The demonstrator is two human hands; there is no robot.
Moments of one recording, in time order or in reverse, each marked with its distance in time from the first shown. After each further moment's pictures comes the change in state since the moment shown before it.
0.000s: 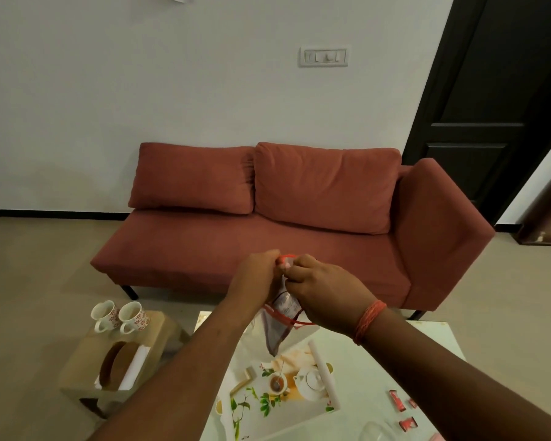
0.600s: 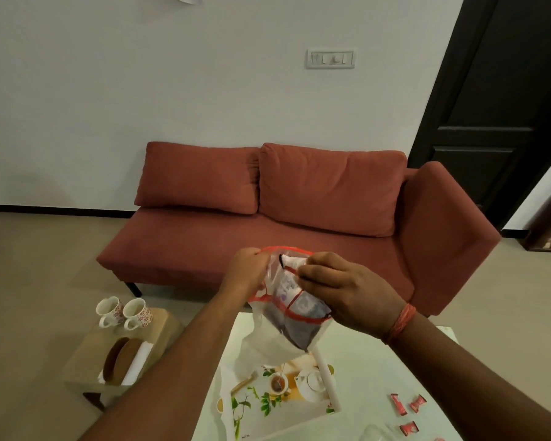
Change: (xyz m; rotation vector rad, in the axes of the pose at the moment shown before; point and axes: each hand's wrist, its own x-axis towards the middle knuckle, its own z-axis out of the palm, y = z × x) left_hand -0.003 -0.002 -0.024 -0.510 0.037 -0.374; right_hand -0.032 0.026 0.003 -0.021 0.358 -0.184
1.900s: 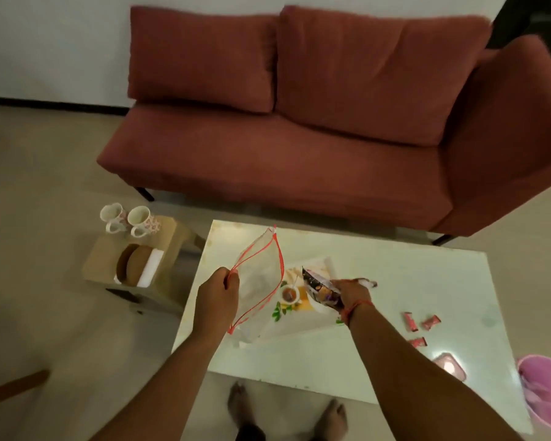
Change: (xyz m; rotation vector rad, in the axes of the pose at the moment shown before) left_hand -0.061 -0.225 0.041 0.209 0.125 -0.259; right_hand -0.129 -0.067 0.273 1.441 -0.114 2.259
